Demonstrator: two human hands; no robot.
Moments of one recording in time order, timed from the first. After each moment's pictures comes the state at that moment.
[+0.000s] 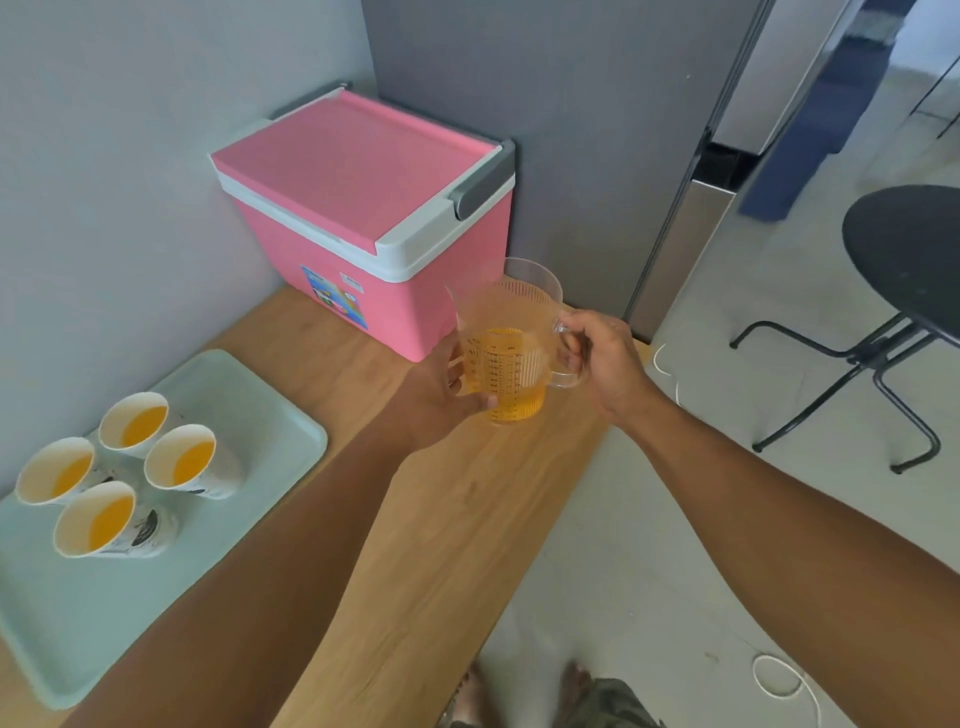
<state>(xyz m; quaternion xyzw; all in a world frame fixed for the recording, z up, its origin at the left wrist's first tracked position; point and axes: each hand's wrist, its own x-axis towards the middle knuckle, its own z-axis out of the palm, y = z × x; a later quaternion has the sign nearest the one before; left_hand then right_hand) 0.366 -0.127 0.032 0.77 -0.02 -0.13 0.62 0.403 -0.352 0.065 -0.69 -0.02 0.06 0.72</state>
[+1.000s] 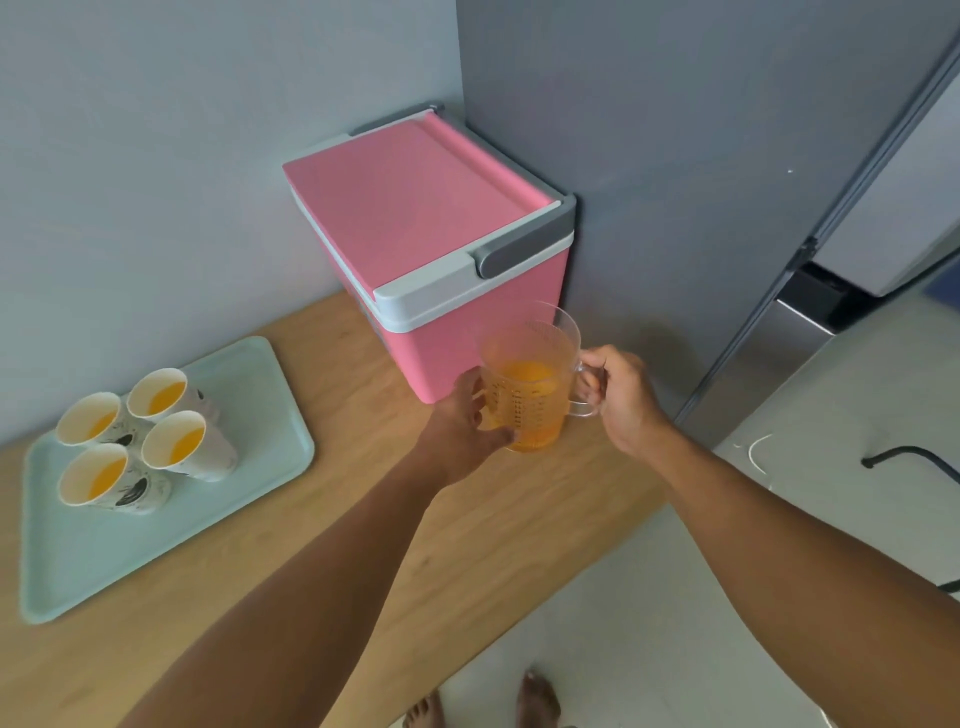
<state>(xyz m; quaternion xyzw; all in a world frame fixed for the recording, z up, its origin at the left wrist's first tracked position) 0.437 -0.189 0.002 0.81 0.18 -0.03 0.55 0.546 -0.375 0.034 -0.68 -0.10 0.18 0.70</state>
